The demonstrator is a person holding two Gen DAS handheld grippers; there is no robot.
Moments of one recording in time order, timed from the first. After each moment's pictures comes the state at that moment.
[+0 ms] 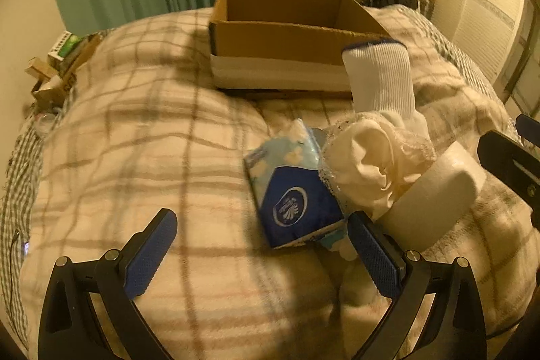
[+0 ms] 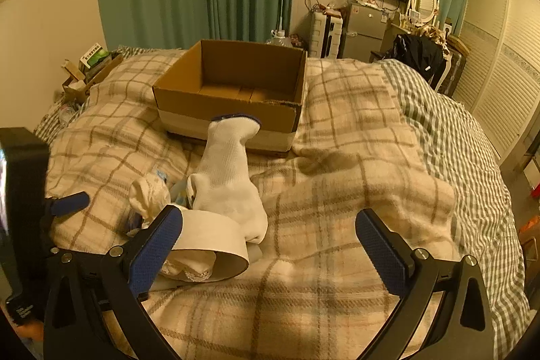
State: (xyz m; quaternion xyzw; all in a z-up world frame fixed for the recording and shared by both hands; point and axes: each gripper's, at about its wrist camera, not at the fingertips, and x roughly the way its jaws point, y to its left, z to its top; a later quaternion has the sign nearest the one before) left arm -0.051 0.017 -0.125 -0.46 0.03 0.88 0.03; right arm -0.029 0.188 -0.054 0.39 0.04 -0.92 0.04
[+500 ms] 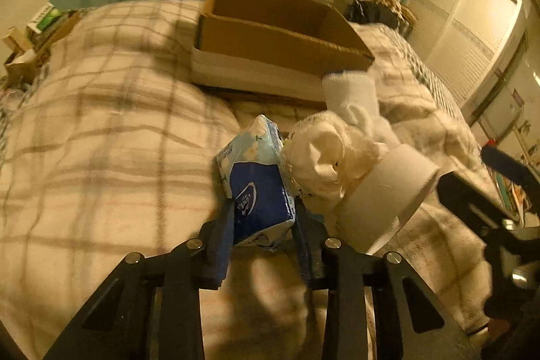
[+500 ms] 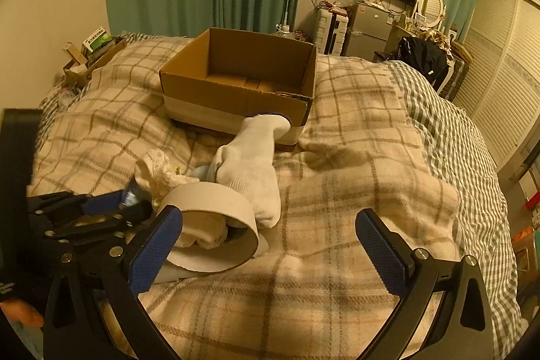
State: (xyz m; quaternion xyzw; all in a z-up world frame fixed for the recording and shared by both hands) left arm -0.045 -0.005 -0.119 -0.46 -0.06 0.88 0.10; right arm -0.027 0.173 -0.058 0.40 0.07 -0.91 0.05
